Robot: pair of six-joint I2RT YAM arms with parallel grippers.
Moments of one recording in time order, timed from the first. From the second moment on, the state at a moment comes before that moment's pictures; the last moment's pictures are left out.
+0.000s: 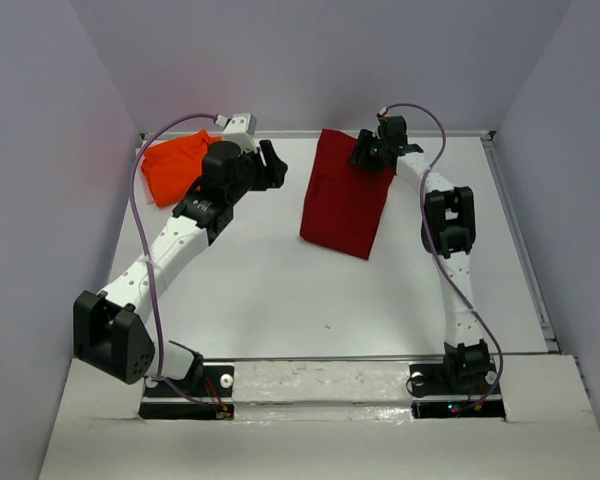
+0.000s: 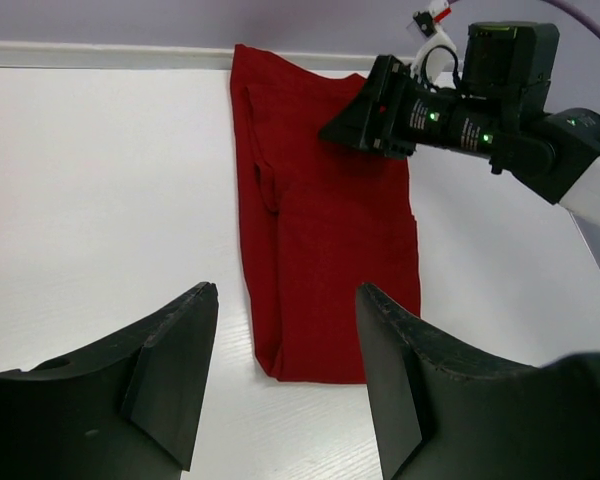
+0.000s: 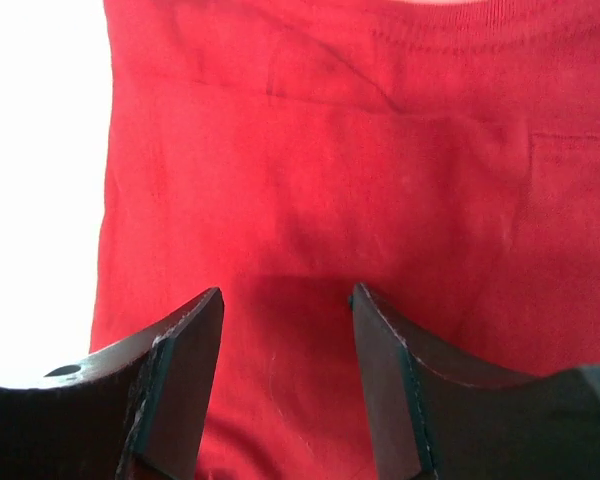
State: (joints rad) left arm -0.44 1.37 1.18 -0.07 0.01 -0.38; right arm 0.19 2.59 2.28 -0.34 -0.23 0.44
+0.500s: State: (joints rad) left arm -0.43 1.64 1.14 -0.02 0.08 -0.45; right arm 0.23 1.77 1.38 -0.20 -0.18 0.46
